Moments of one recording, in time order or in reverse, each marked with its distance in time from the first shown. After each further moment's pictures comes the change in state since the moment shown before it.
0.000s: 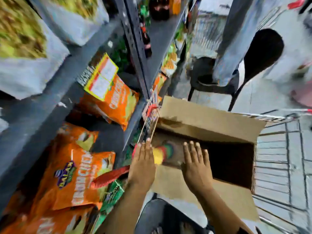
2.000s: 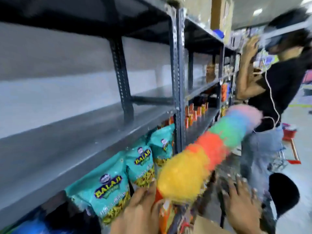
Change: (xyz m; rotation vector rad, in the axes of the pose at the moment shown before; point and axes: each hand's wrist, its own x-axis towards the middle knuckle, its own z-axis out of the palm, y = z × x) left_hand -0.361 -0.119 -0.351 -0.682 0.983 -0.364; right_hand -0.002 -0.088 -0.380 0.015 0.483 -0.001
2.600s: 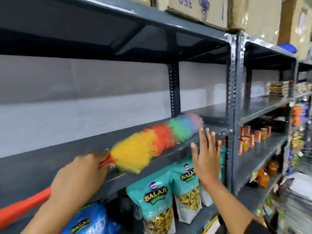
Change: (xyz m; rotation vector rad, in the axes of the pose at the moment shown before) left_hand 0.005 -0.101 -0.159 0.536 0.211 -0.397; right_hand 0.069 -0.251 -0.086 0.729 0.370 -0.514
